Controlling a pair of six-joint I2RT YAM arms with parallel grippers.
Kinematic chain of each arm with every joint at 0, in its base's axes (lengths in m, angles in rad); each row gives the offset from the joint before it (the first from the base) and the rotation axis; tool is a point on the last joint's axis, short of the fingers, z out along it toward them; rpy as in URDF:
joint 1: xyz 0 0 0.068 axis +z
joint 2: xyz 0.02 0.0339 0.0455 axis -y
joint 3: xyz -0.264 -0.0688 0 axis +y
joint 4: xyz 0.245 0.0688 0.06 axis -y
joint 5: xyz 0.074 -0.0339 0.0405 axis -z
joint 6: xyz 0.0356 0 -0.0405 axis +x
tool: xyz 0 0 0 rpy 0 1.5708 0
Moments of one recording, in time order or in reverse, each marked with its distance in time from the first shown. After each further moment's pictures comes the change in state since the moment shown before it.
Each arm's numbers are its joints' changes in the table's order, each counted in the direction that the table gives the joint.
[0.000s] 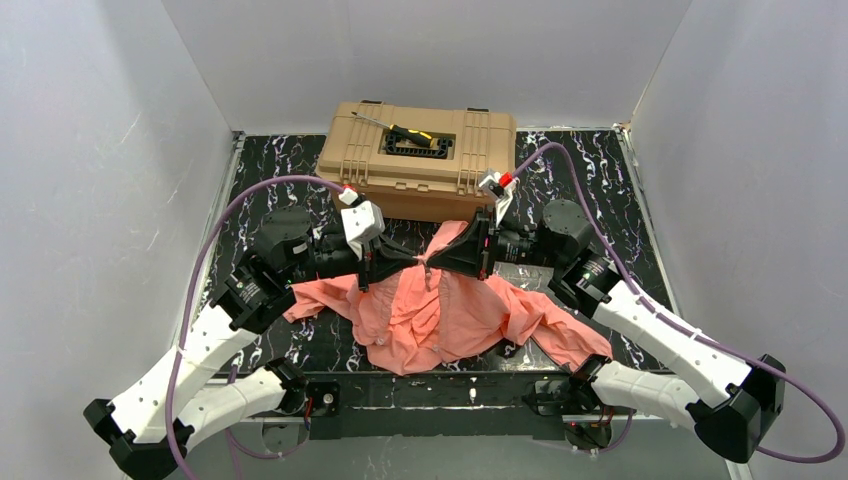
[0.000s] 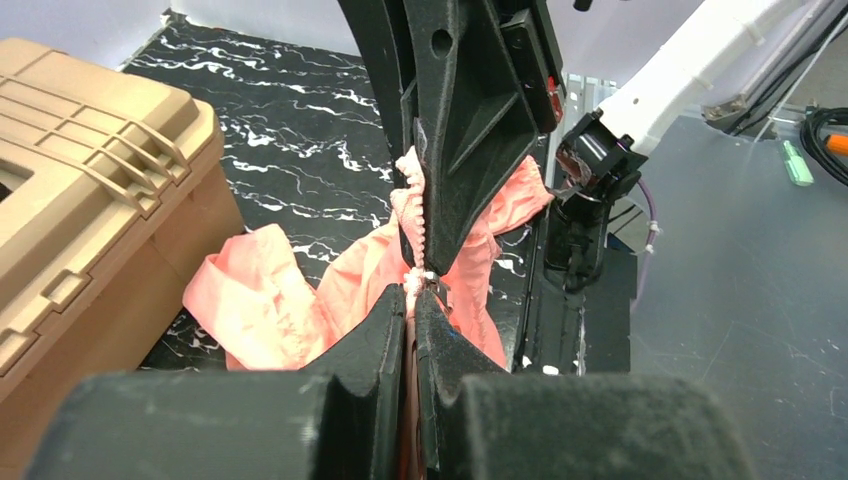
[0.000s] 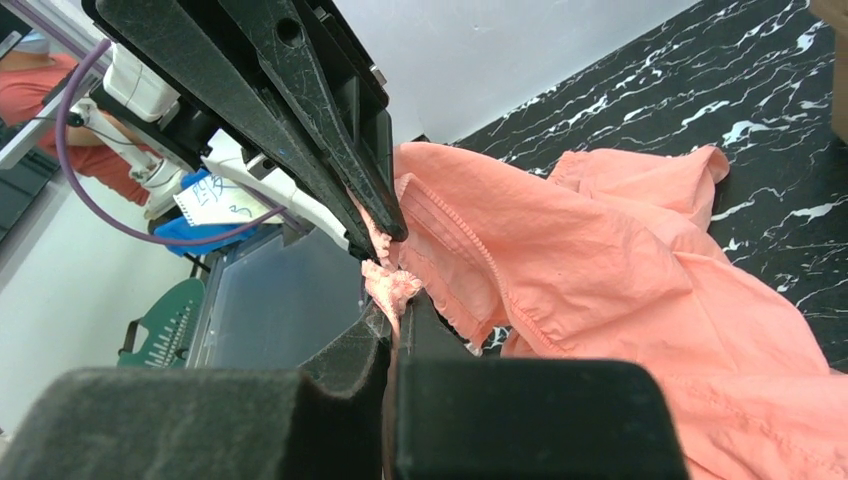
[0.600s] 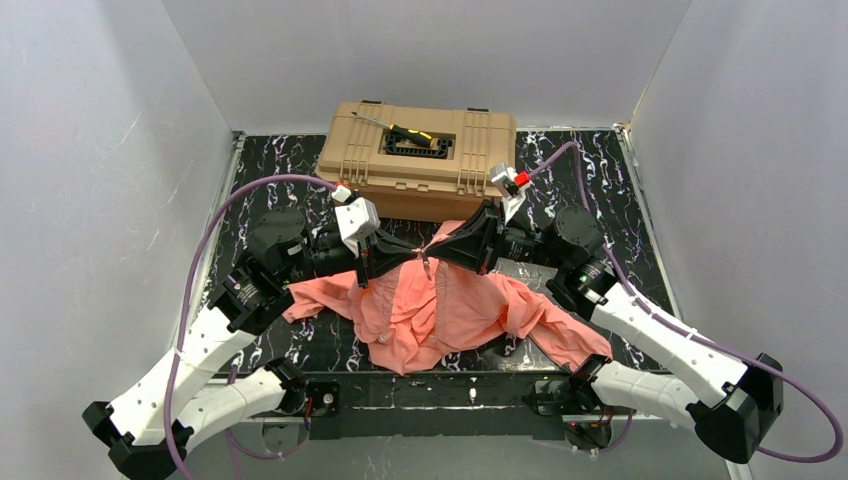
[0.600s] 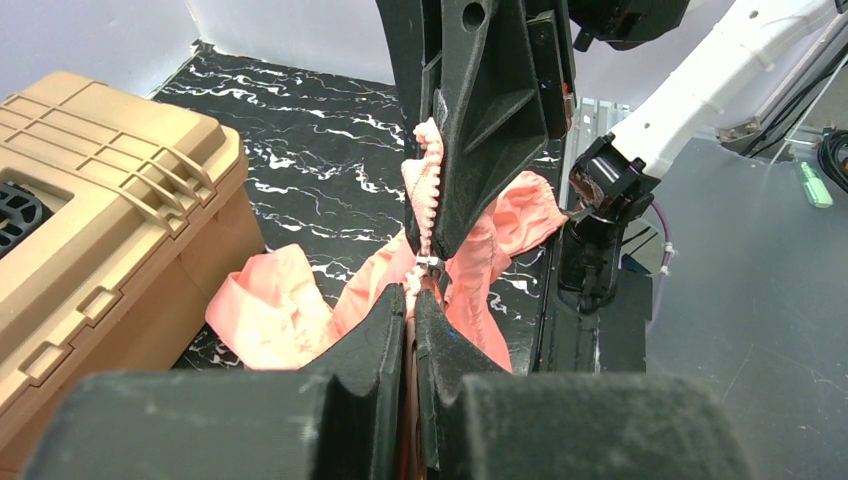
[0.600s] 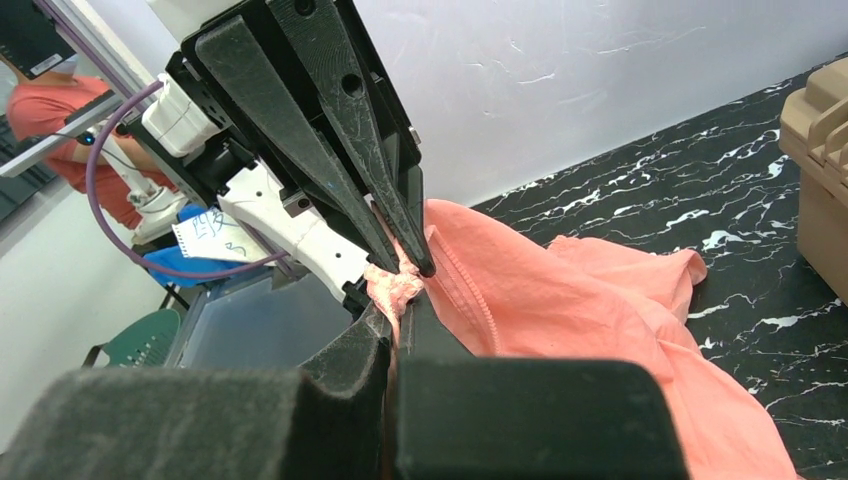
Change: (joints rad) left arm 0.004 0.011 0.000 0.051 -0.031 -0.011; right arm 0.000 0.002 0.043 0.248 0.021 0.012
